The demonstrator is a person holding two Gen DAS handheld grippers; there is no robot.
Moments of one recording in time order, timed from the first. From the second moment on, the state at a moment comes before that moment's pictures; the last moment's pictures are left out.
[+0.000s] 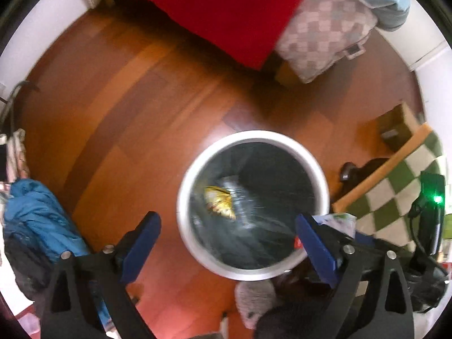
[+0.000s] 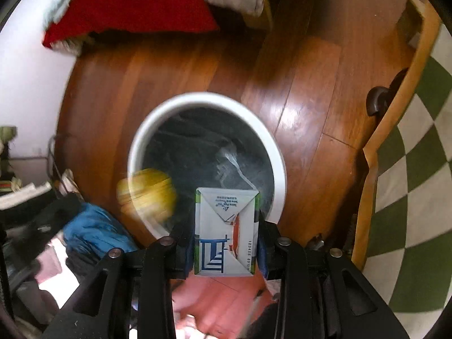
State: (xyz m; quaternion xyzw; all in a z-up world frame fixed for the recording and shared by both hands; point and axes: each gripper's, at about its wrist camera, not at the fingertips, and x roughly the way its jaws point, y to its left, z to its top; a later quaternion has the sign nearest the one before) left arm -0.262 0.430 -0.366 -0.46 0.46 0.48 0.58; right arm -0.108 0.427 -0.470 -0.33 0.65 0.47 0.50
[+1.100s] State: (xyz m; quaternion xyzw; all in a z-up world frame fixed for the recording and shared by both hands) left arm -0.263 0.330 -0.196 -0.30 0.43 0.60 0.61; right arm -0.083 0.325 -0.276 -0.28 0.56 0.52 0.58
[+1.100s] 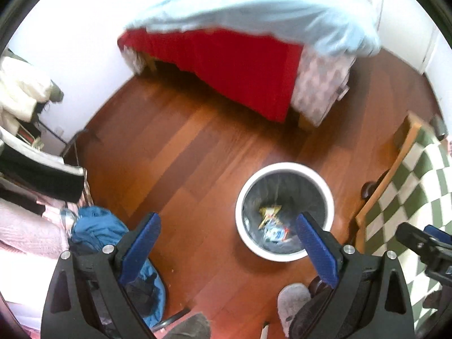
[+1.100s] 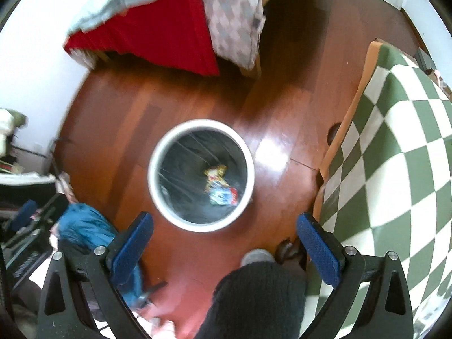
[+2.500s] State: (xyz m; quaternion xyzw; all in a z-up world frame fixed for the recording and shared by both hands) left arm 0.127 0.076 -0.332 -0.10 0.63 0.29 0.71; right arm 0.254 -0.133 -0.334 0.03 0.65 0.19 0.73
